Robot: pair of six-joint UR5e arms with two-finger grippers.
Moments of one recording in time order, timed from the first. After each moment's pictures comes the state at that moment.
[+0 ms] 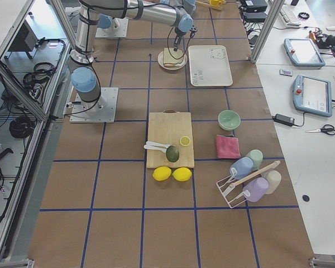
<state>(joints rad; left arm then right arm) -1.55 -1.64 -1.42 -1.56 1.56 0.07 2.00 -1.09 1.52 -1.81 -1.56 0.77</state>
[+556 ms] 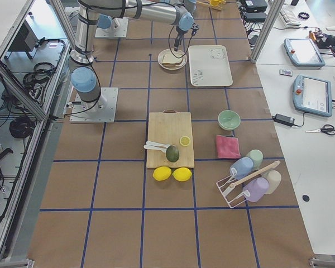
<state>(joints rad) -1.55 -1.64 -1.42 -1.56 1.56 0.07 1.97 -1.12 1.51 -1.80 -1.56 0.72</state>
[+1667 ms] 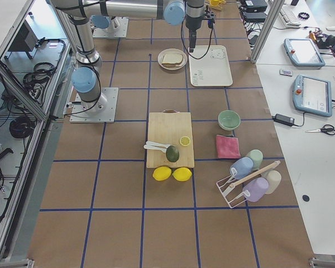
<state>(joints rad) -1.63 -1.70 -1.58 -1.38 1.46 -0.07 1.58 -1.47 1.51 -1.63 -1.58 0.03</state>
